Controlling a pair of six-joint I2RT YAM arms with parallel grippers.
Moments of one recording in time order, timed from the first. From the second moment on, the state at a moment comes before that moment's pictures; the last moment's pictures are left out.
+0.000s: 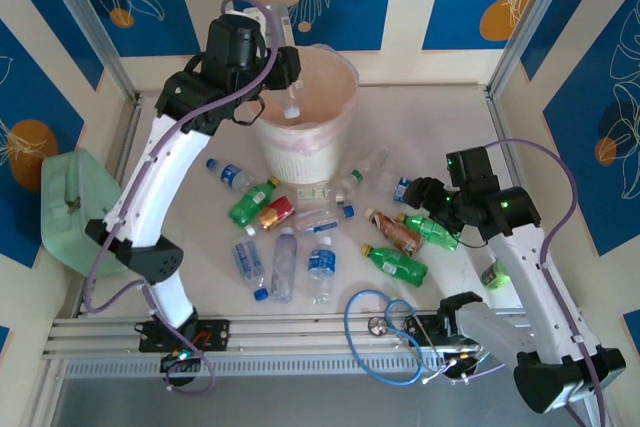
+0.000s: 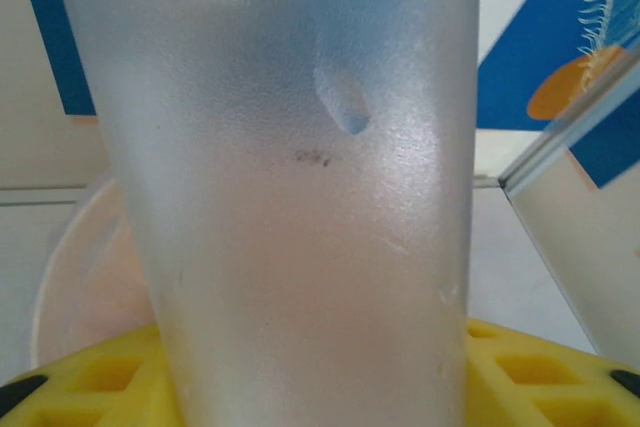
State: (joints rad) left arm -0.59 1.78 2.33 -0.96 -0.20 -0.42; right arm 0.27 0.93 1.10 -1.16 -0.12 0.78
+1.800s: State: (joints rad) left arm -0.47 1.09 1.05 -1.07 -0.16 -0.76; right arm 0.43 0.93 1.07 -1.09 -0.07 0.81
